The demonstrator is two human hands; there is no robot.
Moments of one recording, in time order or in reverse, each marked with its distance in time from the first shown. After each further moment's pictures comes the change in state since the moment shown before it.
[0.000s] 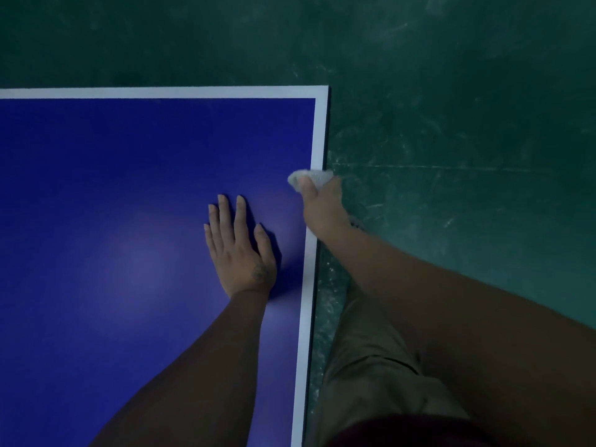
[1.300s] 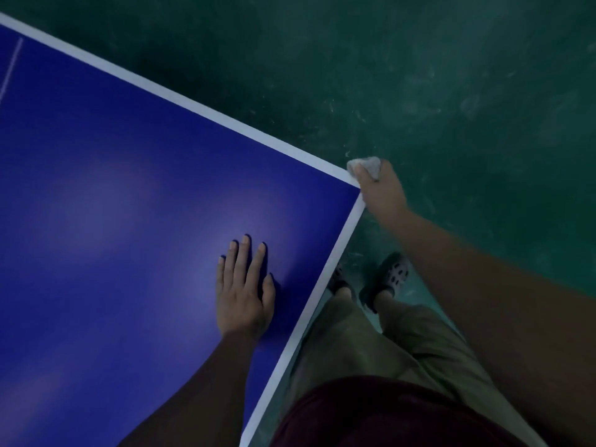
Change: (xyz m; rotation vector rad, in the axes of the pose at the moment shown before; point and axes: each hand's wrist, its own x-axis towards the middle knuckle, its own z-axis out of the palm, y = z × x) left_hand 0.008 0.005 -0.010 -0.026 -0.066 -0.090; right_hand 0.097 -0.154 -0.055 -0.501 -0.110 -0.288
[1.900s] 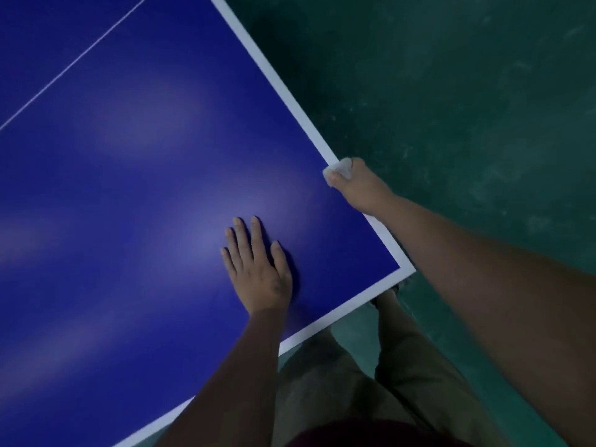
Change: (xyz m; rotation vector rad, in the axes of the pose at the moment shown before) left_hand 0.073 0.055 0.021 0.047 0.229 -0.898; right_hand 0.110 -0.103 0.100 -0.519 -0.730 -0.318
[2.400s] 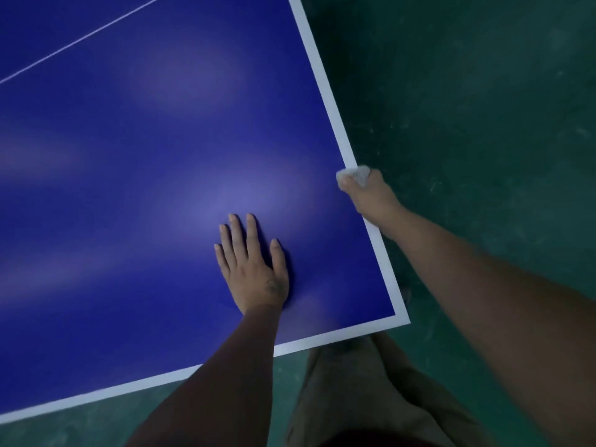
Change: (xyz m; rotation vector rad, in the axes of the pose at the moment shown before) left_hand 0.010 0.020 0.006 0.019 0.089 -0.238; right_hand 0.032 -0.039 -0.011 0.047 -0.083 -0.028
